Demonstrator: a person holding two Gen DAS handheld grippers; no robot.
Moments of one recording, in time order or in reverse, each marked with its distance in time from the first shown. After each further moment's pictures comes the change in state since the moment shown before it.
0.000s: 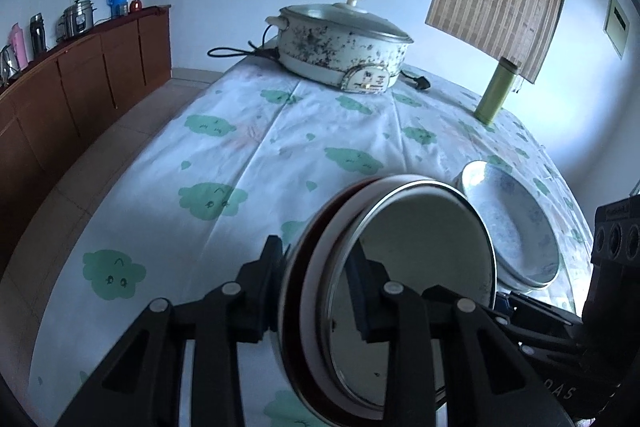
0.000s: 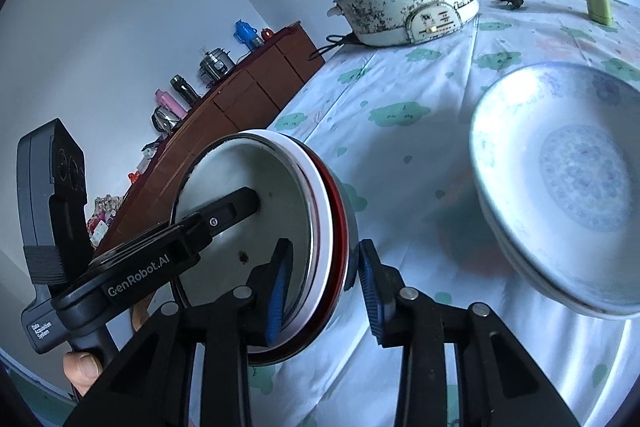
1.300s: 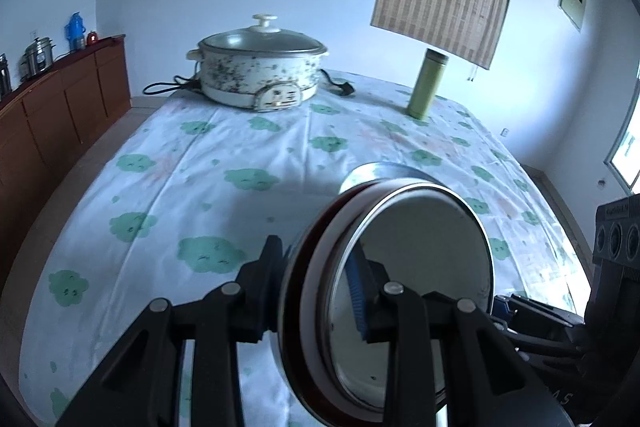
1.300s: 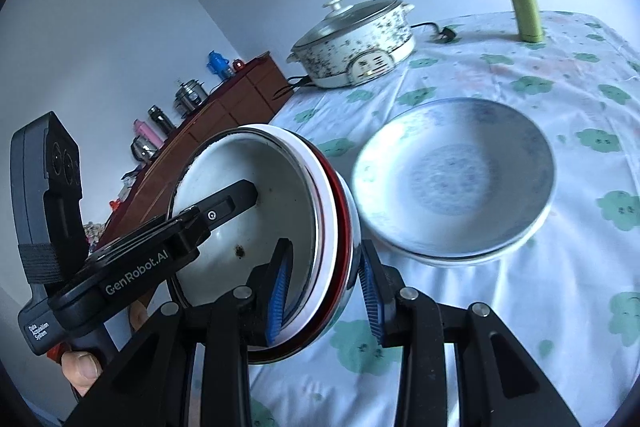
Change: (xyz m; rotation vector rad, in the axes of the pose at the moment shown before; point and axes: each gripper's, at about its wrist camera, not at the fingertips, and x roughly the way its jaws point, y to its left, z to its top) left arm -0.029 -0.096 0.002 0.121 -0.035 -0.110; right arm -0.103 -0.027 -0.014 0.048 -0.101 -0.114
